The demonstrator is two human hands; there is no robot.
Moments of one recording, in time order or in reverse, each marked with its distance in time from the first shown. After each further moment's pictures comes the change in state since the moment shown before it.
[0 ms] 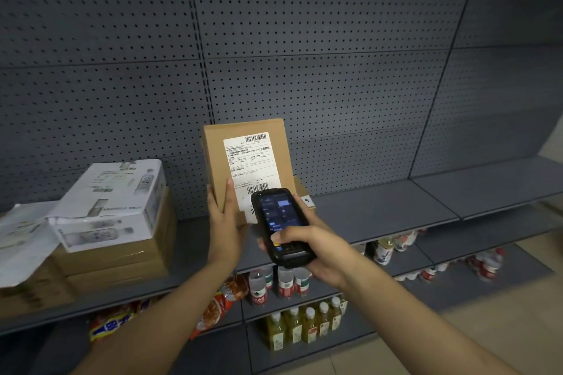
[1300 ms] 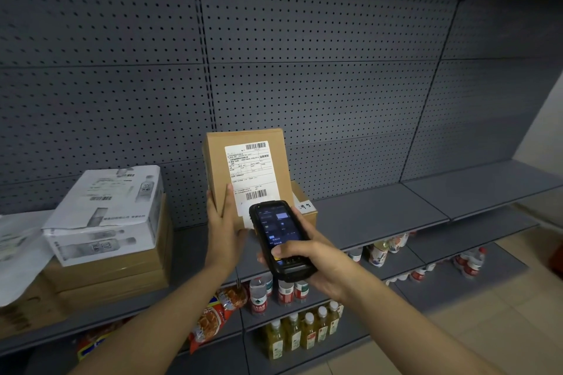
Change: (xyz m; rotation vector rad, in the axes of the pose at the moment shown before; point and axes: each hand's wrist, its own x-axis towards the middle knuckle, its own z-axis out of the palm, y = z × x) left_hand 0.017 -0.039 -0.017 0.013 -0.065 0.010; right_hand 0.015 0.022 0.035 -0.038 0.021 -0.001
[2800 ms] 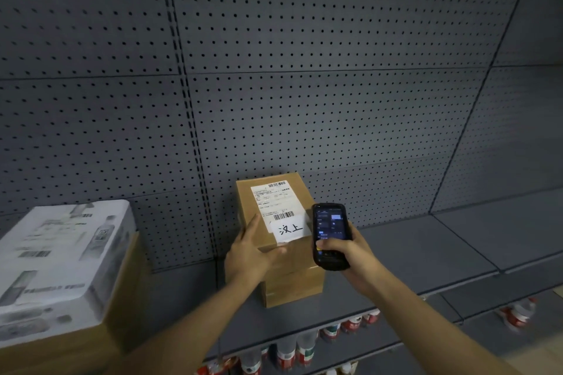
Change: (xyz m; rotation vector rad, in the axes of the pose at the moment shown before) left_hand 0.126 -0.001 0.120 -0.005 -0.188 -0.334; right_hand 0.191 -0.030 -0.210 -0.096 0.363 -0.090
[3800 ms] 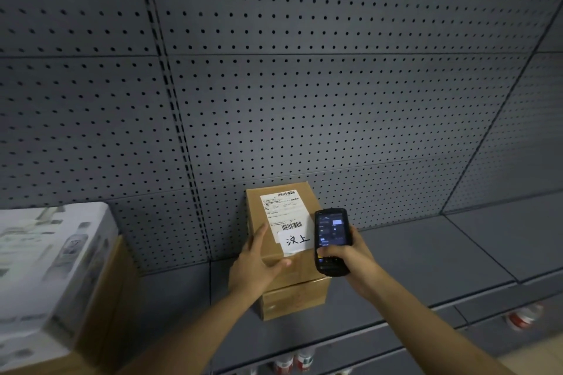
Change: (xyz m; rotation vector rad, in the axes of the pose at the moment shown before) left_hand 0.051 -0.022 0.043 0.099 -0.186 -0.013; right_hand 0.072 0.013 -0.012 -0.063 0.101 0.093
